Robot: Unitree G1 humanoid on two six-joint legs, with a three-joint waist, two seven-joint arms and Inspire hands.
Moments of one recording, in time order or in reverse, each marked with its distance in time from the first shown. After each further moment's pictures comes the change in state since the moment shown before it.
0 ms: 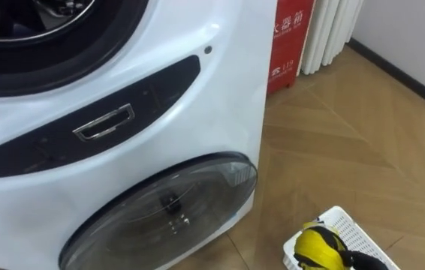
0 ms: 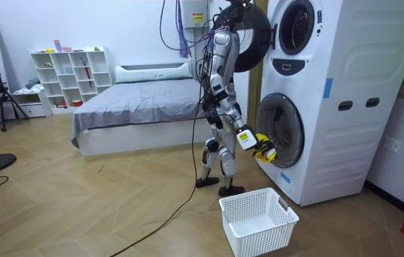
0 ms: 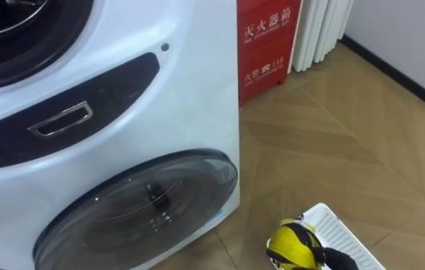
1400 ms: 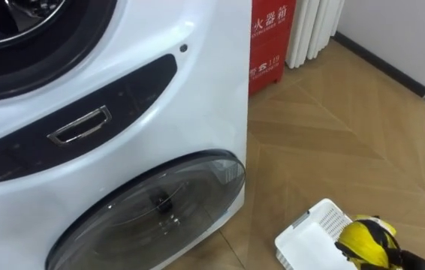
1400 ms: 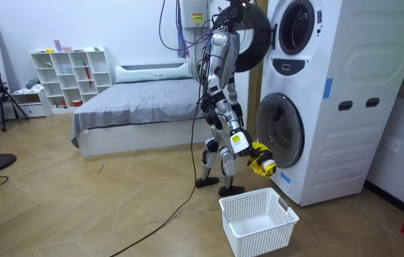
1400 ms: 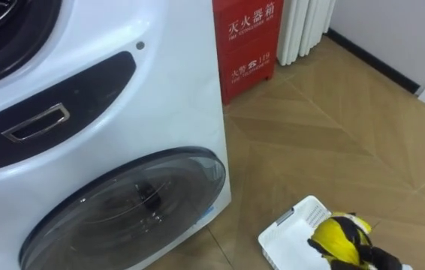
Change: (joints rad) left arm 0.001 0.000 0.007 0.008 -0.033 -0.010 0.020; right arm -0.023 -0.035 -0.099 0.033 -0.003 -0.073 -0.244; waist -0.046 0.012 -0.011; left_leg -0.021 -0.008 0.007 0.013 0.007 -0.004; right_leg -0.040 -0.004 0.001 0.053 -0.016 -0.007
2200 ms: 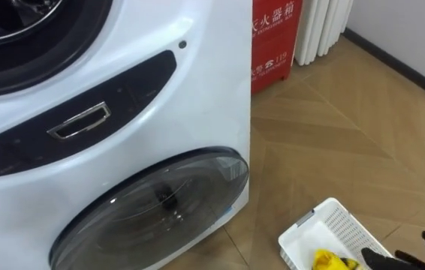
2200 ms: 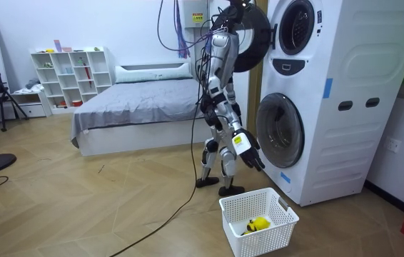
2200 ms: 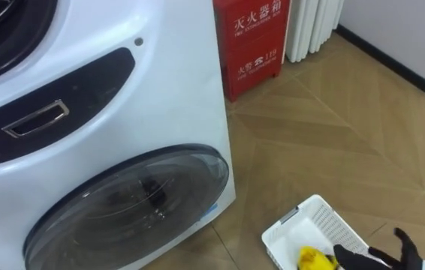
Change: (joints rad) left arm 0.002 -0.001 -0.005 0.000 -0.025 -0.006 -0.002; right arm -0.002 -0.008 -0.014 0.000 0.037 -0.036 -0.001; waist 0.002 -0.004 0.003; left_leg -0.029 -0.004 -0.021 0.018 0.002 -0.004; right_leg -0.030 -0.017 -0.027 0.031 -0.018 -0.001
